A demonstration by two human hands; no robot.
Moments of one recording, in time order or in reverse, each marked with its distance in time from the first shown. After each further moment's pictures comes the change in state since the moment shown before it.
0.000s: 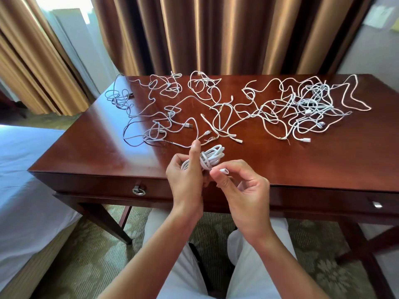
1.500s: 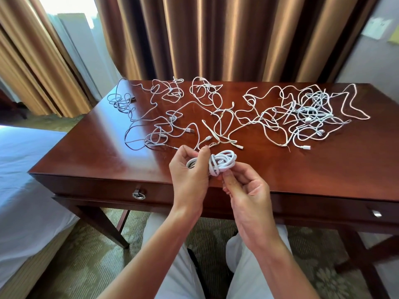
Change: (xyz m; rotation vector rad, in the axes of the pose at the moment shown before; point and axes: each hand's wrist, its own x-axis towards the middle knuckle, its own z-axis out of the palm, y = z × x) left_hand 0.000 0.012 0.004 0.057 -0.122 0.141; right_hand 0.005 -0.001 0.003 0.201 0.102 0.247
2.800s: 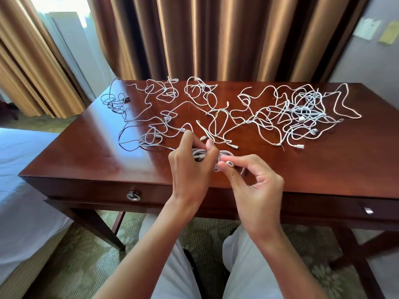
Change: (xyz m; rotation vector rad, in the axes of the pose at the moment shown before) left_hand 0.013 0.001 0.008 0.549 0.010 0.597; right_hand 0.008 -0.021 -0.009 -0.565 0.038 -0.509
